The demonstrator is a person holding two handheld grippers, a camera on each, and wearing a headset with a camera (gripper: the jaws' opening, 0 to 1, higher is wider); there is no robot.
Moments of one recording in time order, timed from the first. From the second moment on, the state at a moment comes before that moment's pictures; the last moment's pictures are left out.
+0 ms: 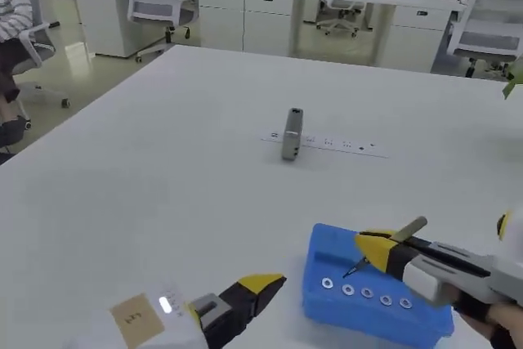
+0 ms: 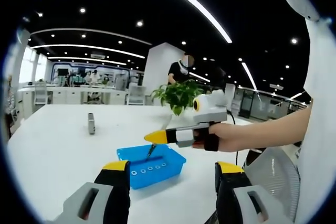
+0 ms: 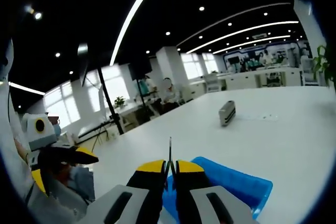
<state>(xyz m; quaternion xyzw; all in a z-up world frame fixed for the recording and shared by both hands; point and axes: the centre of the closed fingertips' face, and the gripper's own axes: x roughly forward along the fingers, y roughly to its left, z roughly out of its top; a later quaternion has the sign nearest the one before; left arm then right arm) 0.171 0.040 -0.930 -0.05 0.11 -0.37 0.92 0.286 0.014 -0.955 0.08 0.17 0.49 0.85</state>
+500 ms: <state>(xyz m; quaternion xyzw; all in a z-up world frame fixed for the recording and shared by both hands) 0.162 0.029 -0.938 -0.13 0.17 -0.42 0.88 0.233 0.006 -0.983 0.13 0.20 0.50 0.83</state>
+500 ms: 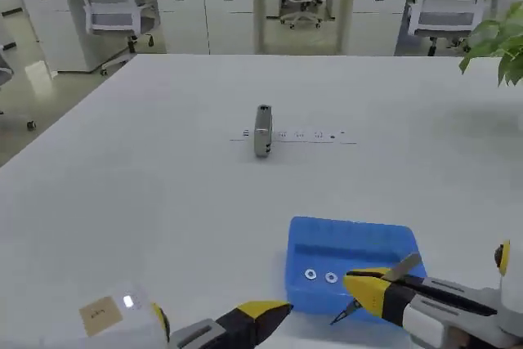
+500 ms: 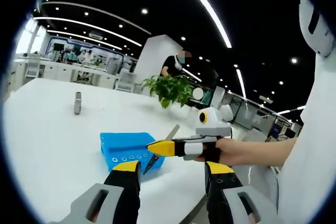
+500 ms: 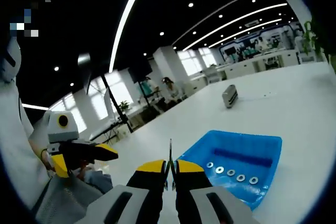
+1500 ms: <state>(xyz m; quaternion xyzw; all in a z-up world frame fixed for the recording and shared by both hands) 0.163 -0.013 -0.950 0.08 0.24 -0.60 0.76 0.155 0.034 -1.030 -0.17 0.22 0.66 0.70</state>
